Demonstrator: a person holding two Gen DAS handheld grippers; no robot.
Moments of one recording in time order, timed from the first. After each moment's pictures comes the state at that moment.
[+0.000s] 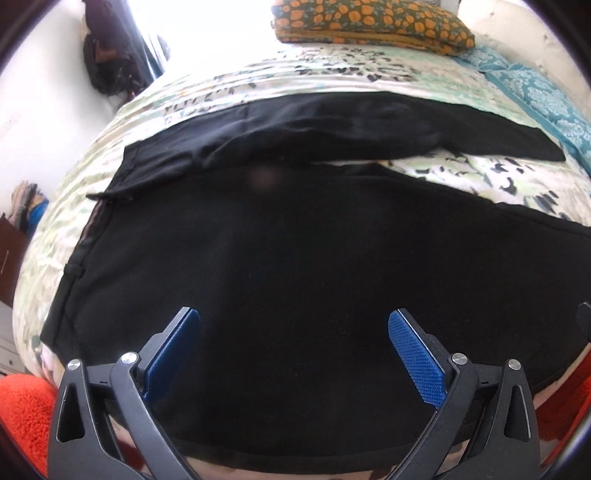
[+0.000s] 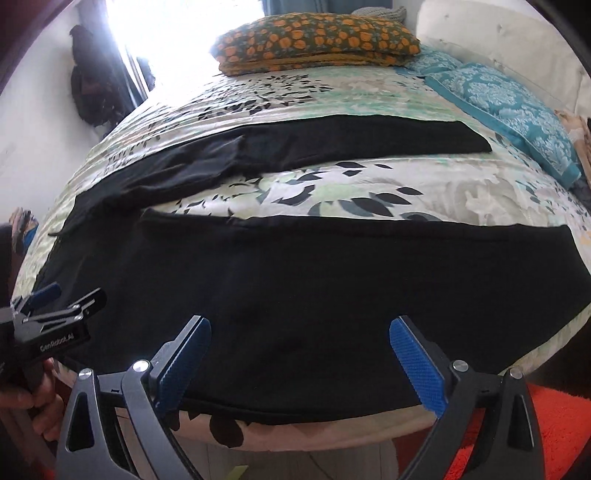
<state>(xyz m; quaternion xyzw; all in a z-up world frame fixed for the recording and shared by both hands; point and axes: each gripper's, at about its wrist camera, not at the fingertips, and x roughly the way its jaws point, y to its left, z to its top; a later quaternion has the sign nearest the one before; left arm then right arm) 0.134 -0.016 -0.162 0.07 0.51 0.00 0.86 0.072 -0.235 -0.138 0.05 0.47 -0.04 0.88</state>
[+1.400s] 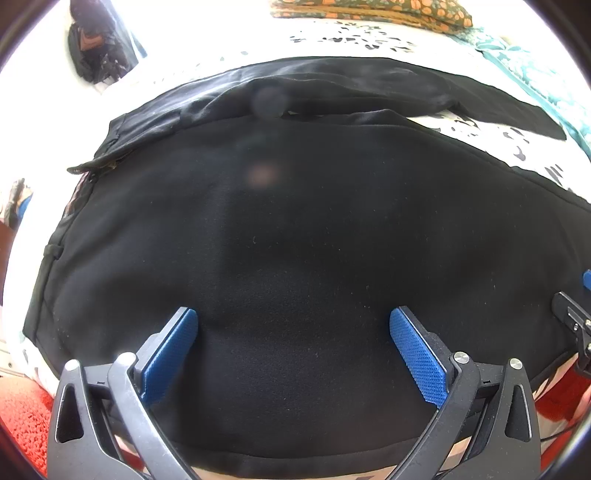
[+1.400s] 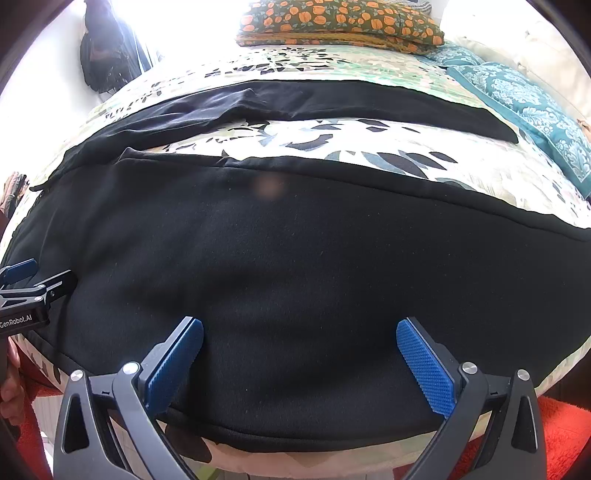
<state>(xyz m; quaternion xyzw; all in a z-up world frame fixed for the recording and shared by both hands) 0.132 -0.004 -0.185 0.07 0.53 -0.02 0.84 0.086 -0.237 -0.193 0.03 0.50 -0.04 0.86</state>
